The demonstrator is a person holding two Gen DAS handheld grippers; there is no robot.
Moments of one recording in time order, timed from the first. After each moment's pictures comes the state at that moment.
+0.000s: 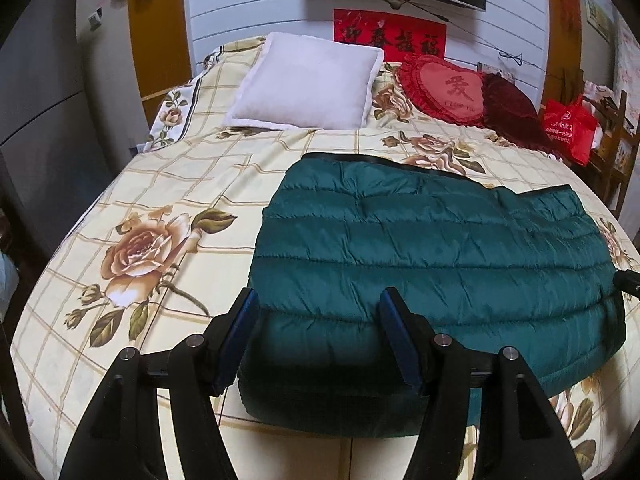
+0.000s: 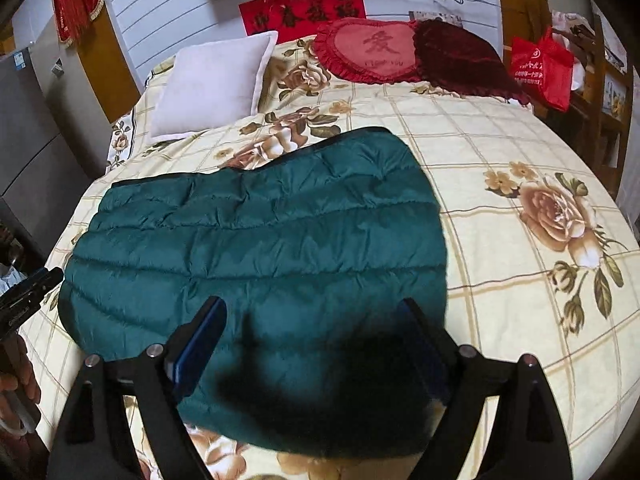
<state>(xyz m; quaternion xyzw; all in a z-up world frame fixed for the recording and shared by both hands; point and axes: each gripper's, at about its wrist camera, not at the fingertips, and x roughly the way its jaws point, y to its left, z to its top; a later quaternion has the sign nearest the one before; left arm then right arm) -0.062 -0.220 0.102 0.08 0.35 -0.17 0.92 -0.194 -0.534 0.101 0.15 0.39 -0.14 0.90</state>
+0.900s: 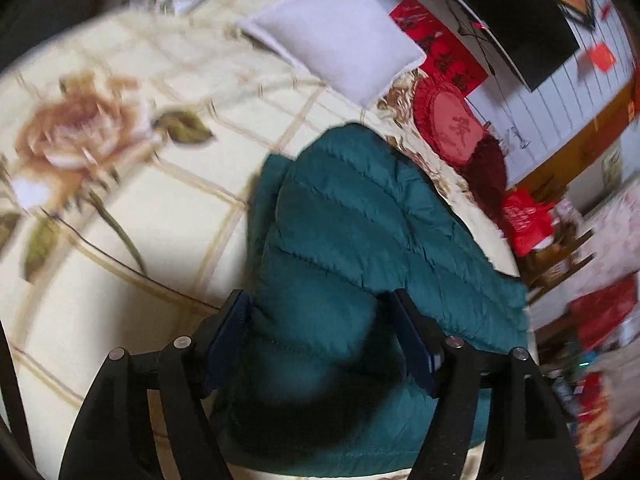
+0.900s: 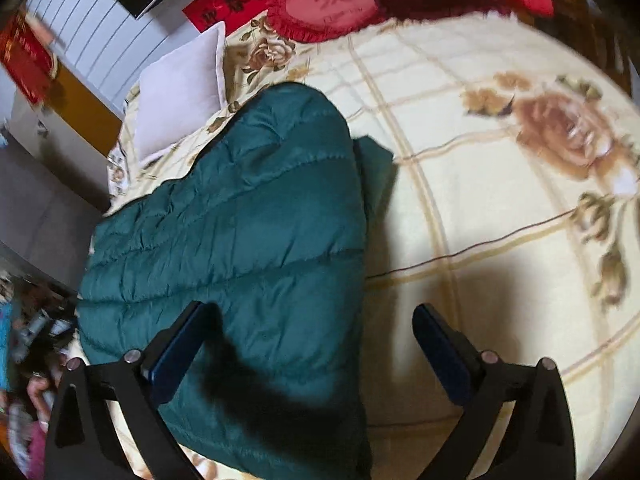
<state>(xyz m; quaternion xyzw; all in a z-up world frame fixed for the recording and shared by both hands) 0.027 -0.160 0.050 -0.21 0.48 -0.26 0.81 -0.188 -0.632 0.039 0.32 0.41 -0.08 0.85</state>
